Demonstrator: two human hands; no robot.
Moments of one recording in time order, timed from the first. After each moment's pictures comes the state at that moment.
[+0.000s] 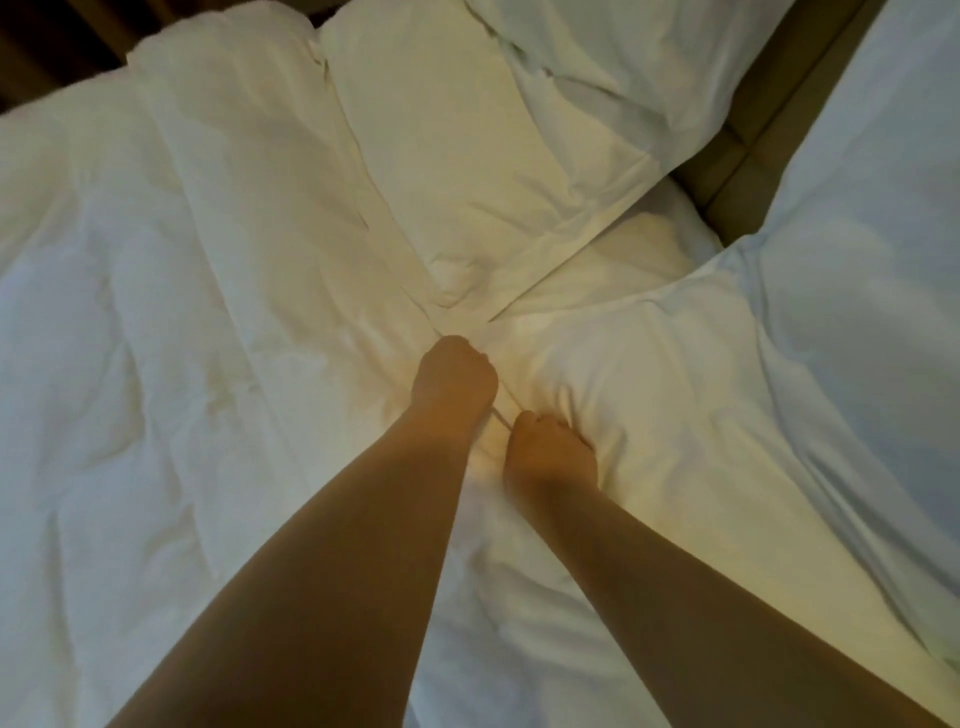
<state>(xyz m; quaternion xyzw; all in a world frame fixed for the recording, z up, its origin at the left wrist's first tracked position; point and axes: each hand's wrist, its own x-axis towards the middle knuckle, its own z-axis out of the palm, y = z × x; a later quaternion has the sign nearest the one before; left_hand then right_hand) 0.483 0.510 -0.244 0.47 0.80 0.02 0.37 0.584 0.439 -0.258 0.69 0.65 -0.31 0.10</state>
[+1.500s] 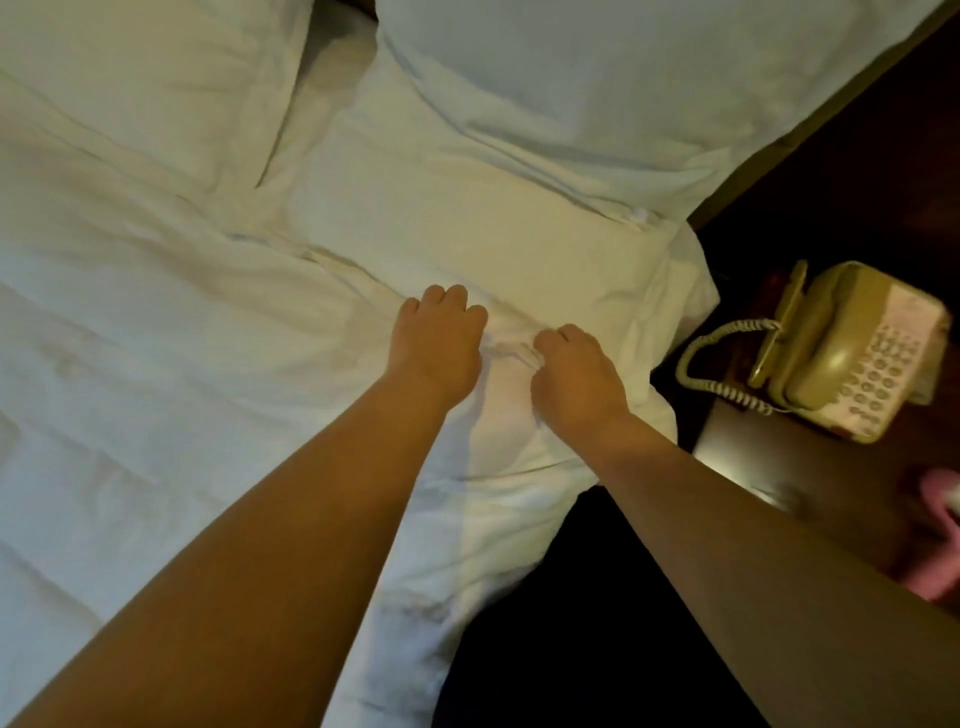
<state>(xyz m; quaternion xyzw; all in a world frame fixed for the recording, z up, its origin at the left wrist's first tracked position) 0.577 0.263 -0.179 0.92 0.35 -0.15 0.06 0.690 0.155 -0.195 0.84 0.48 -0.25 -0.06</state>
